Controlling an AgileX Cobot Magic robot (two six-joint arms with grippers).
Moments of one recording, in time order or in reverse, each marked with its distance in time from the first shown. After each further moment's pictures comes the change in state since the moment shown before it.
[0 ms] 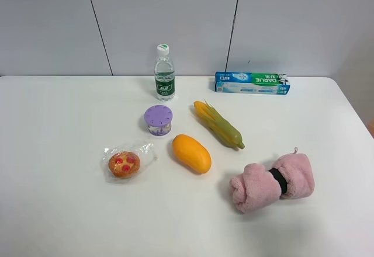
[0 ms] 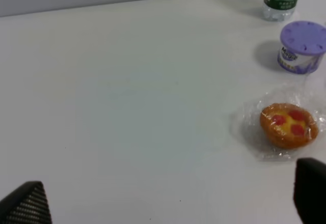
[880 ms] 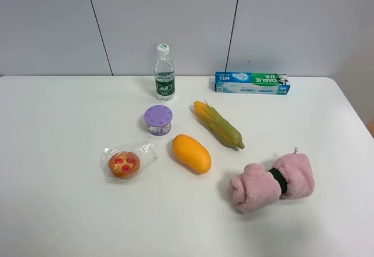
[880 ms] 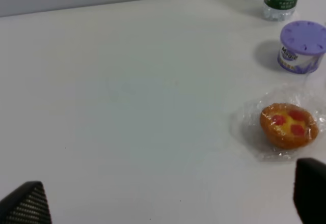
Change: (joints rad) left arm 0.000 0.000 0.000 0.000 0.000 0.000; right arm 0.000 -0.011 0.001 0.000 0.000 0.000
